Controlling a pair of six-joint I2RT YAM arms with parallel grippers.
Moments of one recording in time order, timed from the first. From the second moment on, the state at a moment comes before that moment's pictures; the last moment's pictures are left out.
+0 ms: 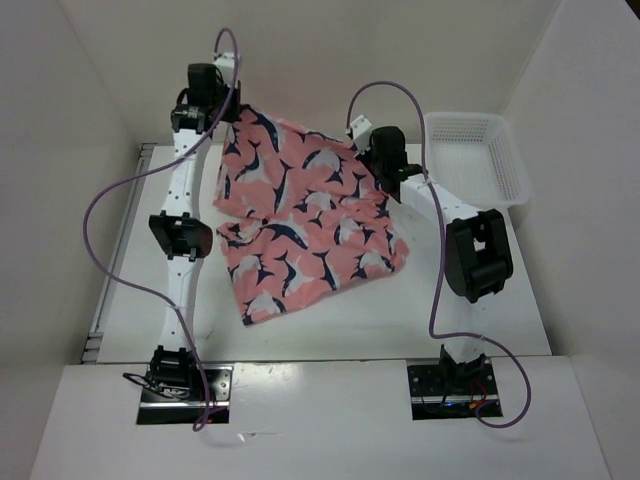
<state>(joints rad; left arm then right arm) -0.07 2.67 3.00 -0.81 0.15 0.07 0.33 1.92 1.49 -0.10 0.18 -0.51</state>
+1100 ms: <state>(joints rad) -0.14 2.24 2.71 -1.35 0.40 0.07 0.35 1.50 1.09 -0.37 0.02 -0.75</state>
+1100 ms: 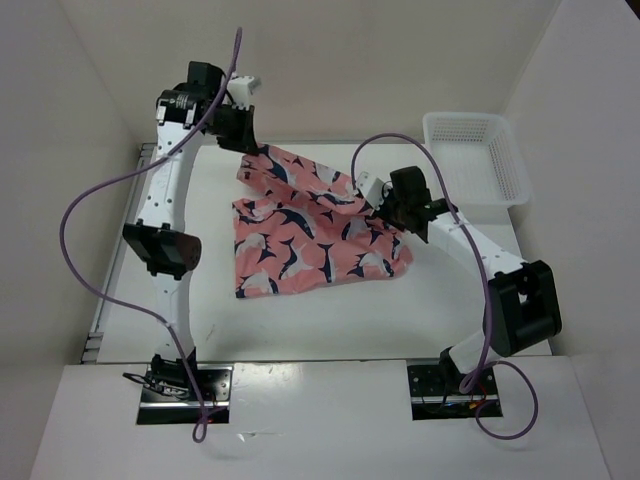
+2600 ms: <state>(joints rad) -0.19 1.30 0.99 -0.75 0.23 0.07 0.42 1.47 1.11 -1.07 -0.23 -1.24</state>
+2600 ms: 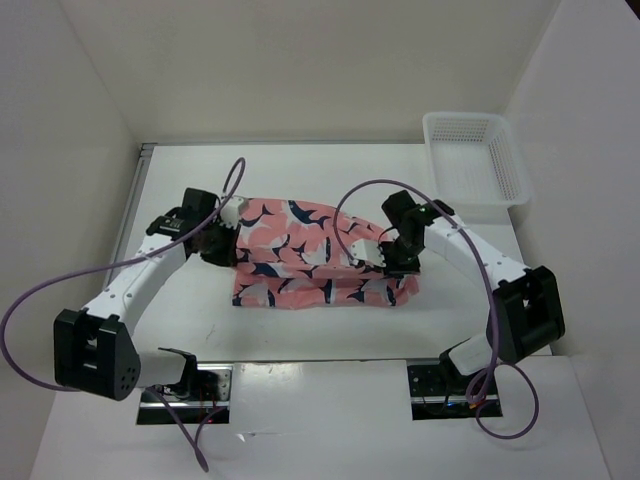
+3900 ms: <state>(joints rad) -0.32 1.53 0.81 -0.55 0.31 0.07 0.38 1.77 1.05 -0.20 -0.03 -0.30</state>
